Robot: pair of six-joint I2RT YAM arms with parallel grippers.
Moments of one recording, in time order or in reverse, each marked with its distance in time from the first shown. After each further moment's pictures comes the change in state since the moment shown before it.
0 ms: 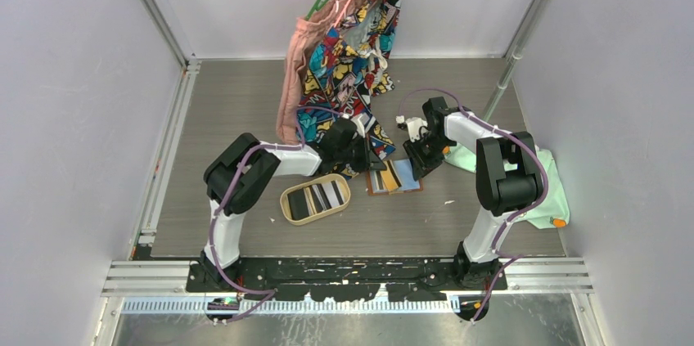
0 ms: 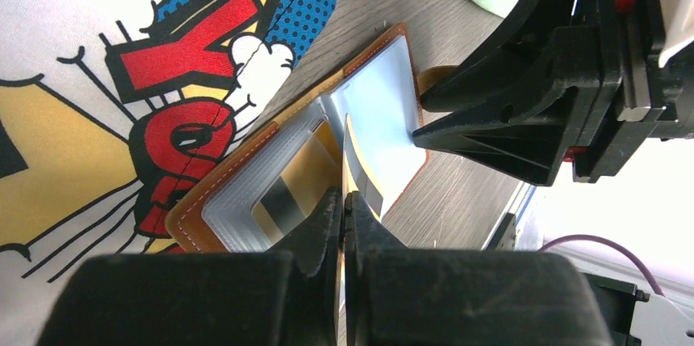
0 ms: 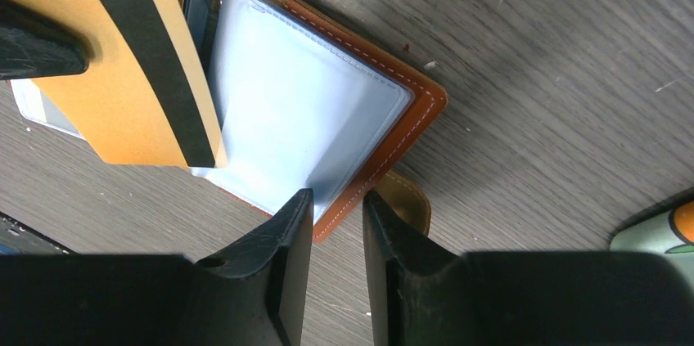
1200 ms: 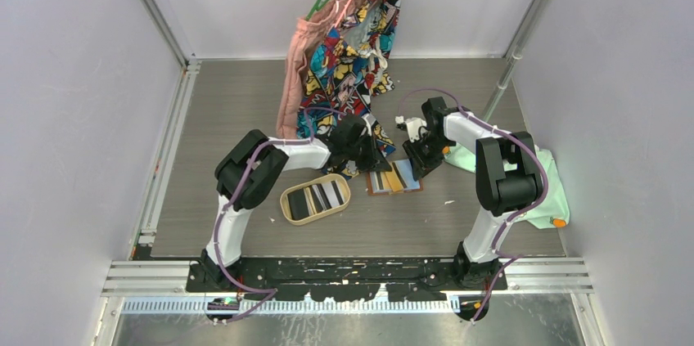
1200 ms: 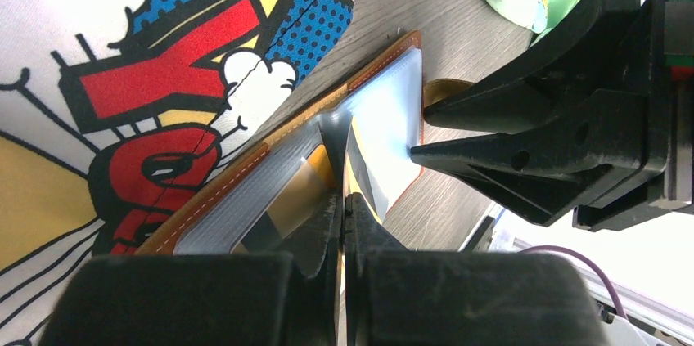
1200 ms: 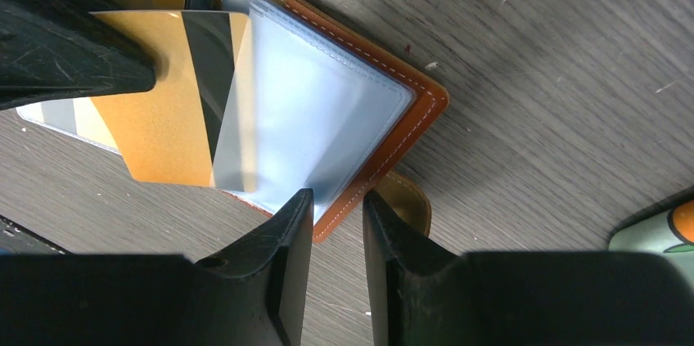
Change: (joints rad) left arm -0.012 0.088 0.147 -0.166 0.037 -0.077; right arm 0.005 0.000 0.000 0.000 0.007 0.000
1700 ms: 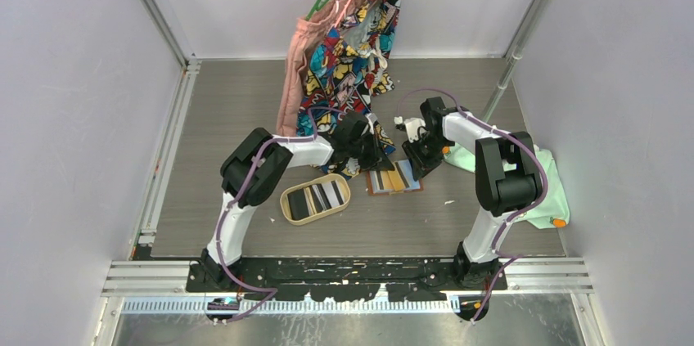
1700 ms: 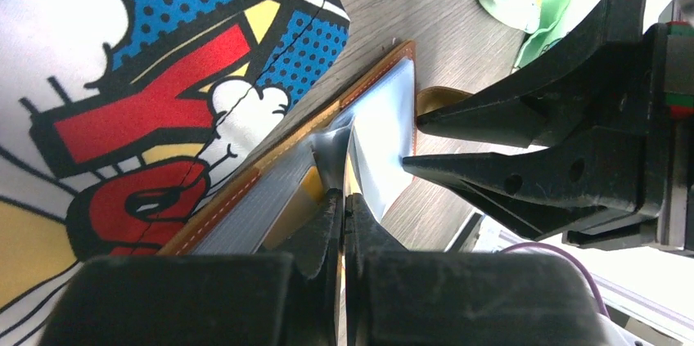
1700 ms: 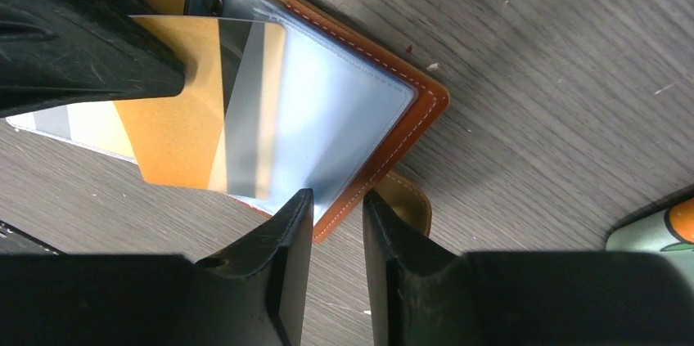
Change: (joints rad) left arm 0.007 0.048 0.063 -0.030 0.048 -0.019; right arm 0.011 0.000 0.002 -0.001 0.016 0.000
